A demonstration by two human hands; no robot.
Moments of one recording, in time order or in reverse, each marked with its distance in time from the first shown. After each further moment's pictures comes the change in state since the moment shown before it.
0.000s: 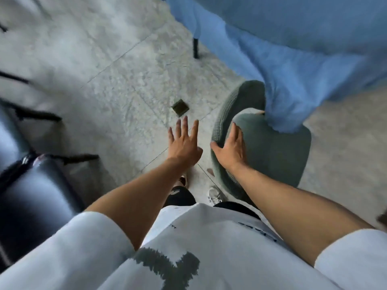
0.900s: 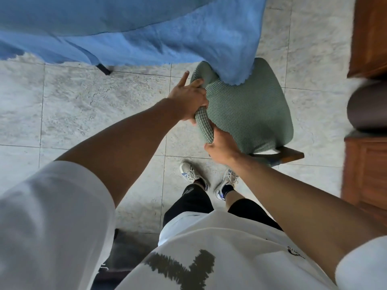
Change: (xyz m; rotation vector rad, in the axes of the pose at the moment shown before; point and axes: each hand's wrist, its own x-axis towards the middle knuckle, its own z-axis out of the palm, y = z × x) left_hand 0.225 0.096 -0.106 0.841 -0.235 1.287; right_hand 0.052 -0.049 0.021 0.351 0.042 0.464
